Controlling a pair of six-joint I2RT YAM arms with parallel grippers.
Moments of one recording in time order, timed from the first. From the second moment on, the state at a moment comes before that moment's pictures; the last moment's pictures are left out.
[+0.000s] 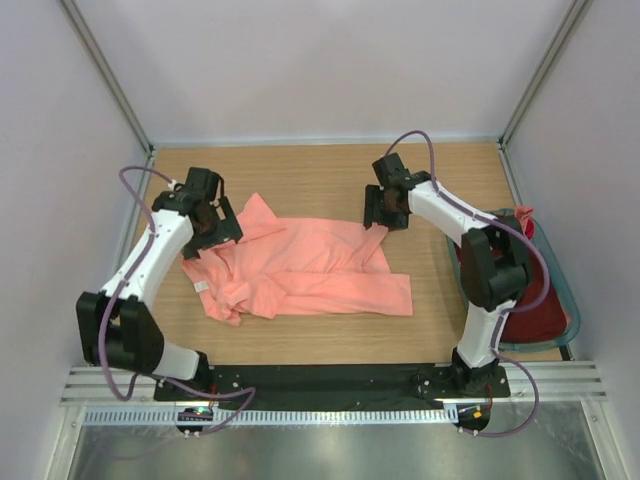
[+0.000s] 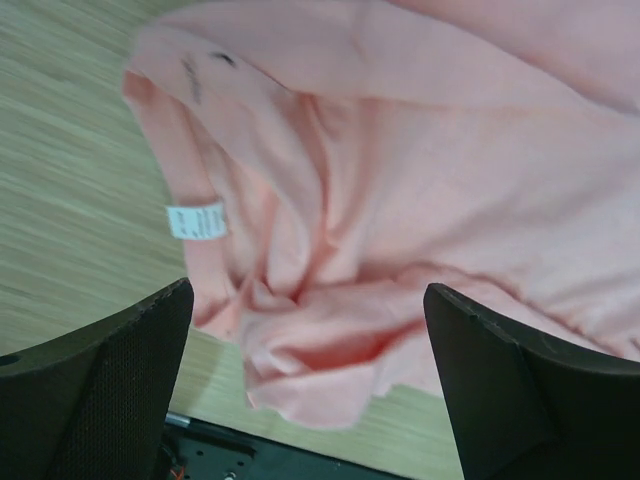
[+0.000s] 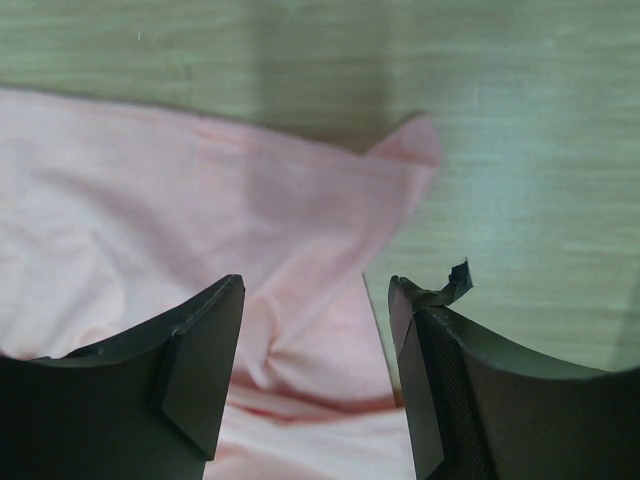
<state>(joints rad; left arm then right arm) -0.20 1.40 1.23 -0.99 -0.20 -0.60 0.40 1.83 1.41 -0.68 0.06 0.44</state>
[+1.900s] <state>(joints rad) -0.63 1.83 1.50 -0.91 -0.03 -0.48 0.29 1.75 1.50 -0.82 0.22 0.40</state>
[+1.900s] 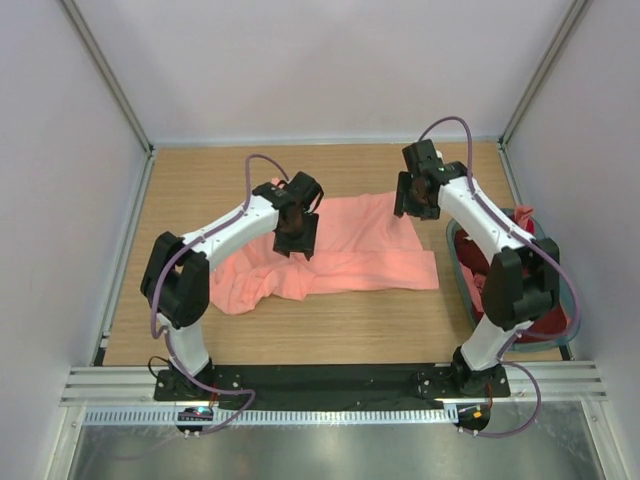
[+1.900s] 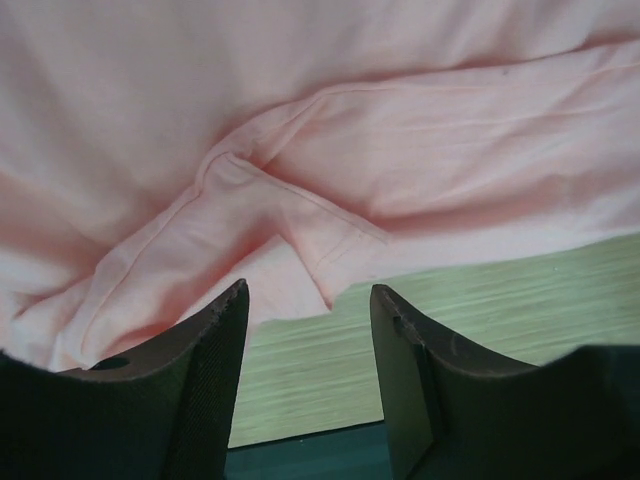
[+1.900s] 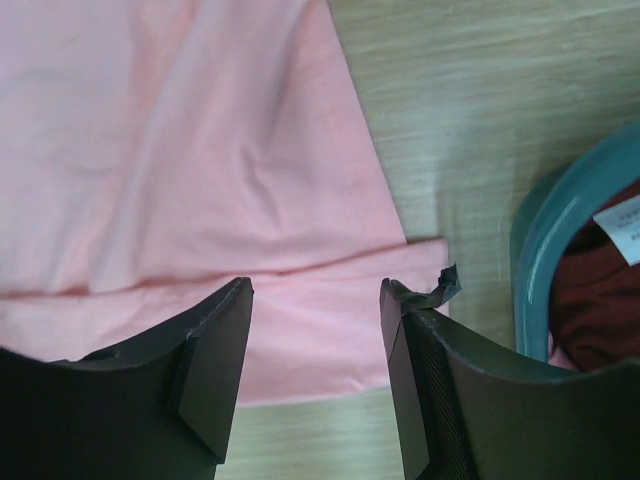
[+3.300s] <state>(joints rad) -0.69 2.00 1.55 -1.03 -0.25 -0.64 0.30 1.52 1.26 -0.82 0.11 0.37</state>
